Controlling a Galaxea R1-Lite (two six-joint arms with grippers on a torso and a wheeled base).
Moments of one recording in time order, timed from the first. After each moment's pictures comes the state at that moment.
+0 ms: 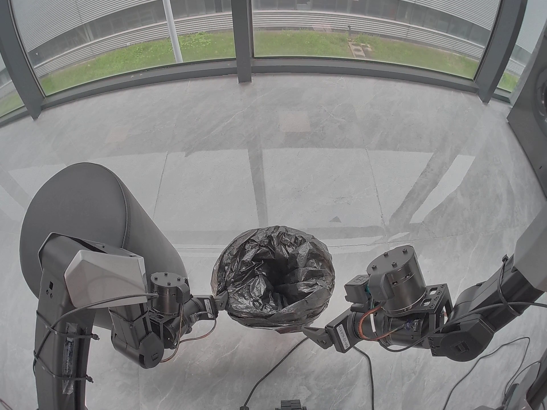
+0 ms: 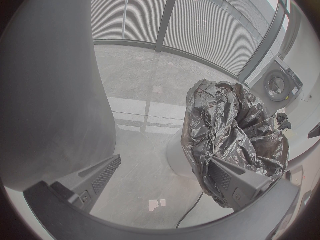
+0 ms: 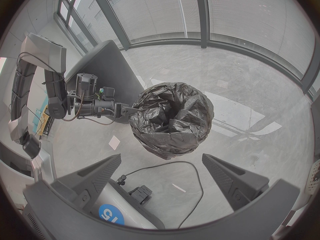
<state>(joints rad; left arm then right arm) -0.36 2.47 -0.61 -1.39 0.11 -0.30 0.76 1.92 -0.66 -0.60 -0.10 0.09</state>
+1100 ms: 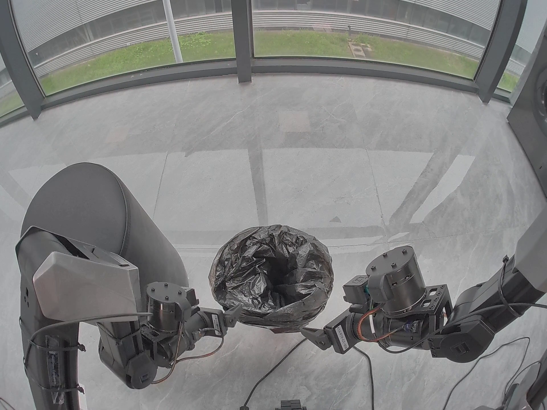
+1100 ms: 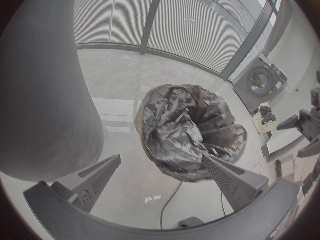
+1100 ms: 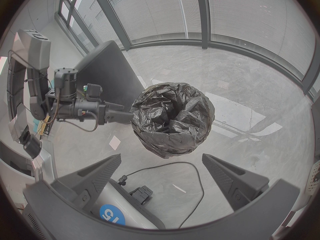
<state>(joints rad) -0.48 2.31 -0.41 -1.45 0.10 -0.30 0.77 1.91 -0.66 -0.60 -0.10 0.09</state>
